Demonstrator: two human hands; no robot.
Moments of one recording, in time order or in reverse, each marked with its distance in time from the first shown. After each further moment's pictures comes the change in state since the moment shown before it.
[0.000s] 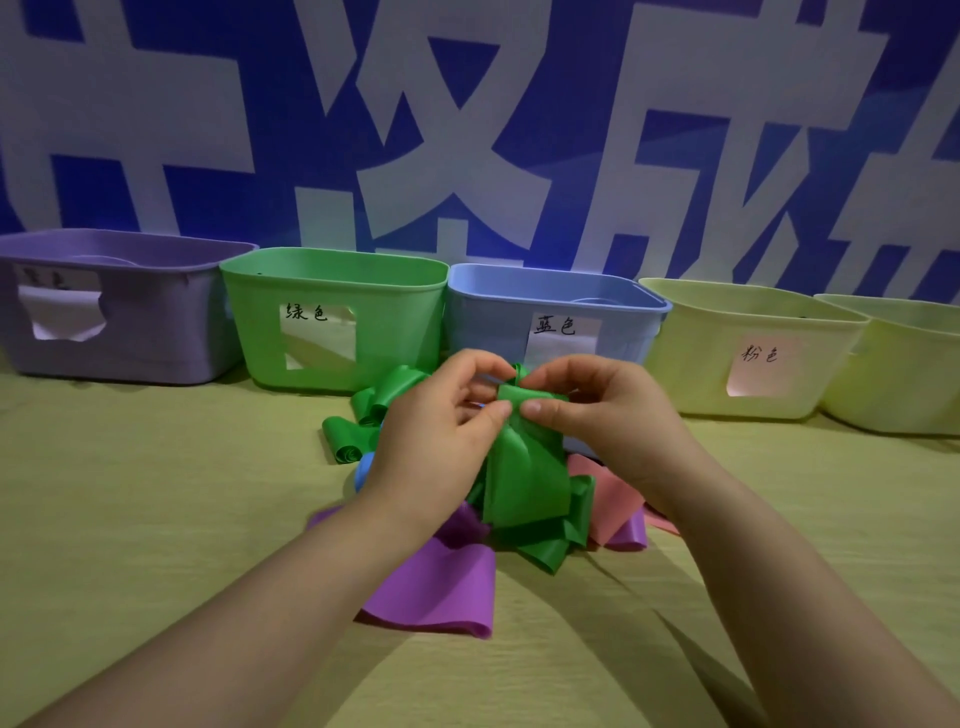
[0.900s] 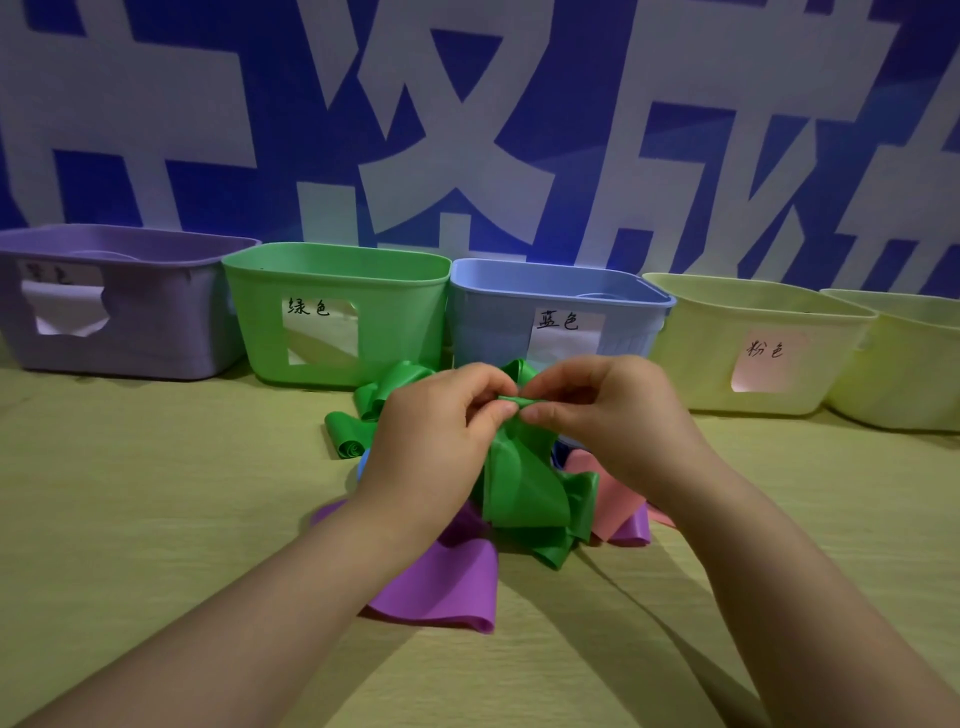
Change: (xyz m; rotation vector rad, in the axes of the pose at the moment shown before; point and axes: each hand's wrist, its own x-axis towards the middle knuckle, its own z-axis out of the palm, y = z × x) left_hand -0.001 -0.005 -0.003 0.375 0.095 0.213; right_hand -0.005 -0.005 -0.001 -0.330 0.010 -0.070
